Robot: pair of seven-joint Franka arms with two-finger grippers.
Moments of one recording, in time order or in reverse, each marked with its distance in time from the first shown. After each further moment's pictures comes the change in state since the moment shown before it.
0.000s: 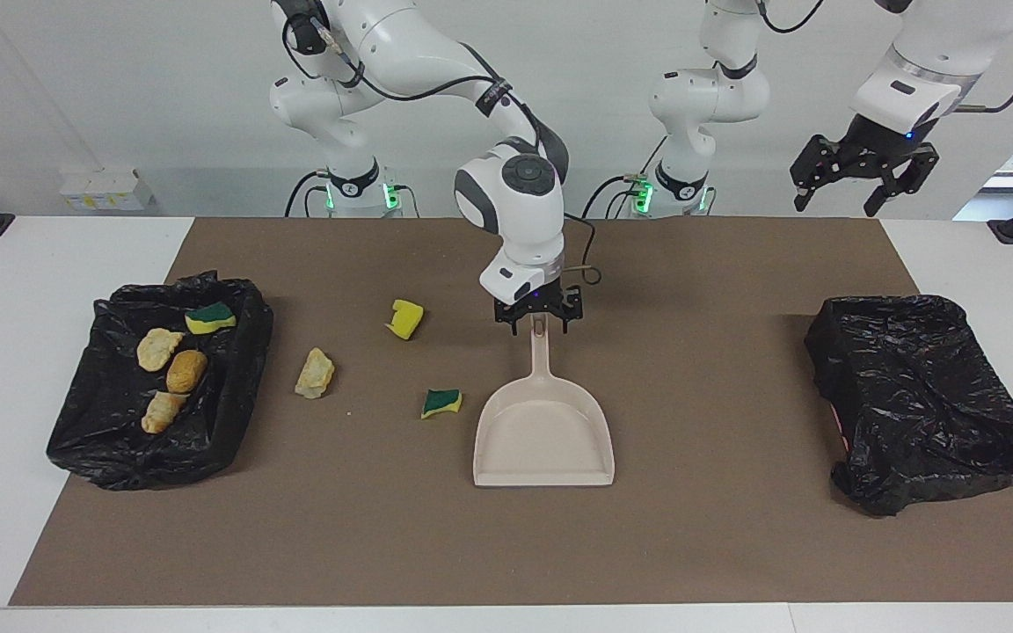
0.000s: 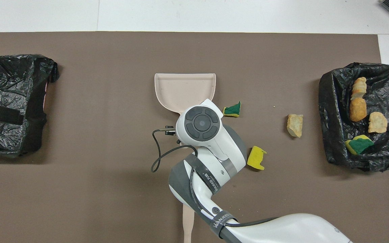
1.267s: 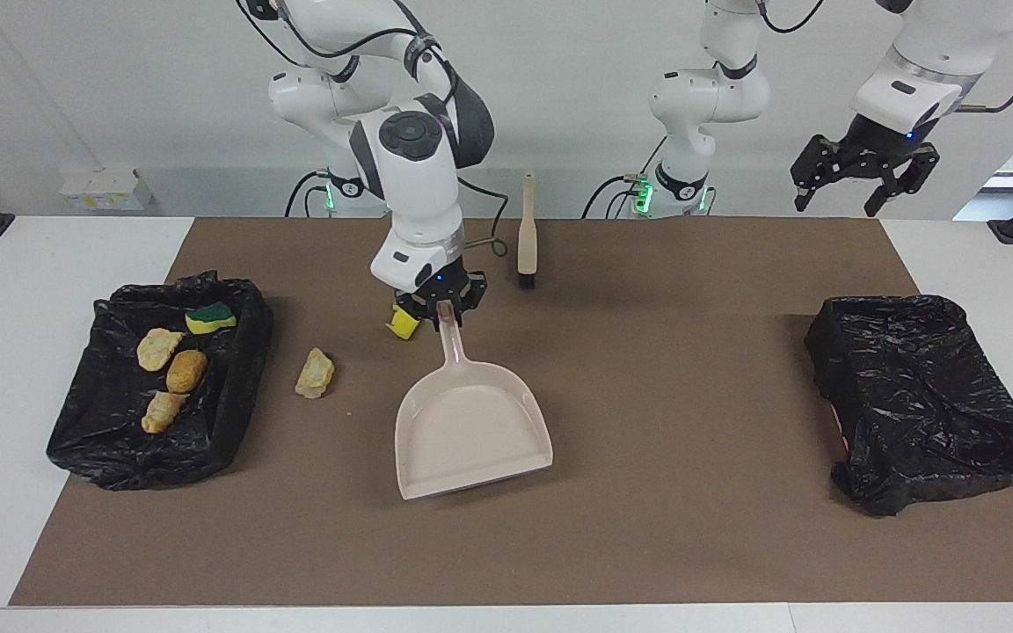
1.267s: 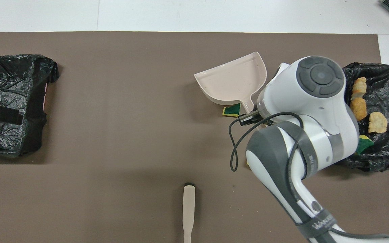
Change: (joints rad) left arm 0.000 0.000 0.000 0.000 0.000 0.002 0.001; right arm -0.199 -0.133 0.001 -0.011 0.001 -0.103 -0.383
